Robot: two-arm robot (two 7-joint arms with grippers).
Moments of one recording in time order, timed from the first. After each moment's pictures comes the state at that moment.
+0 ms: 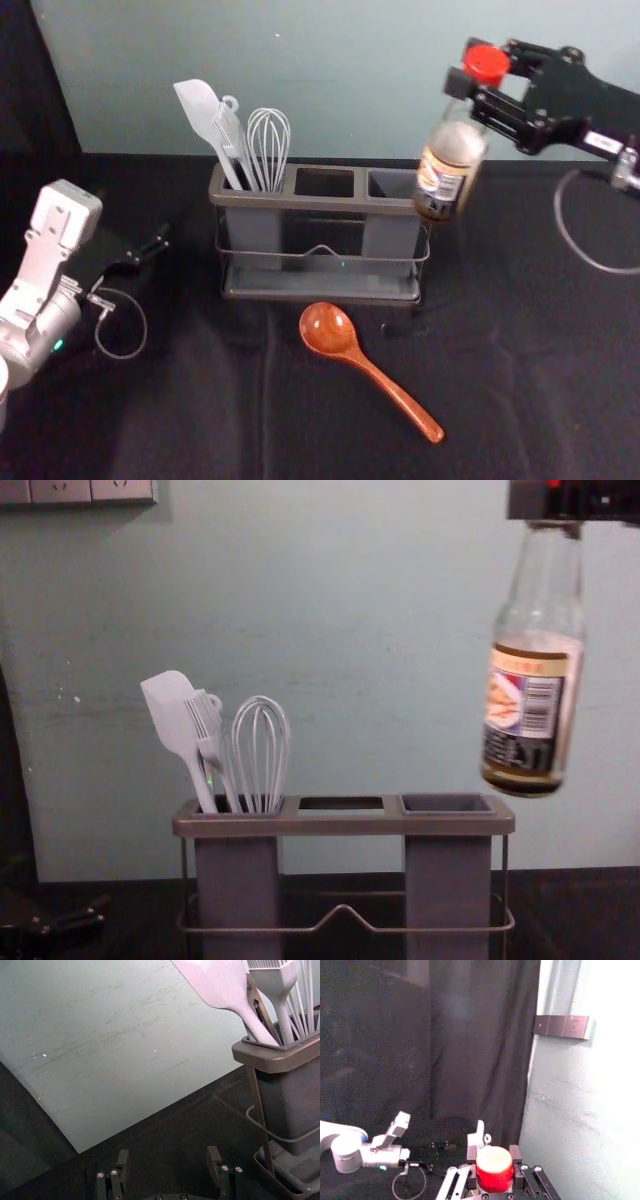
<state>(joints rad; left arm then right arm) -0.20 0.60 0.45 -1.41 -0.25 -0.12 0.03 0.42 0.83 -0.37 -1.82 0.82 0.08 0.62</state>
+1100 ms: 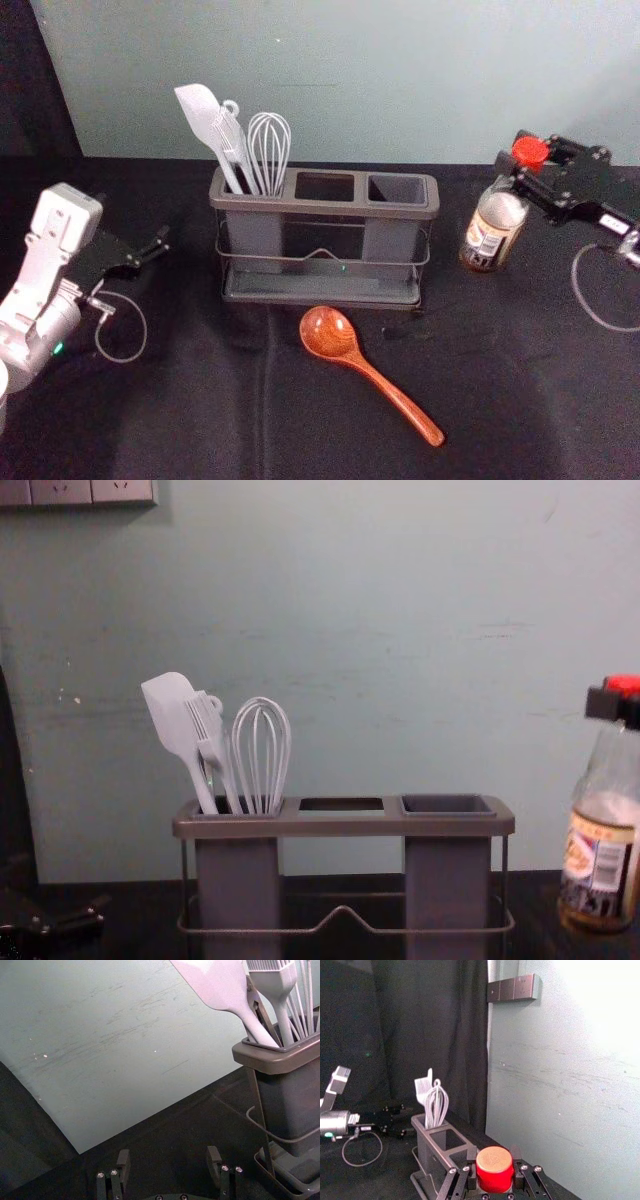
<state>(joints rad) -0.20 0.60 0.45 -1.41 -0.25 -0.12 0.03 0.30 0.74 -0.32 -1.52 0.73 -0.11 0.68</state>
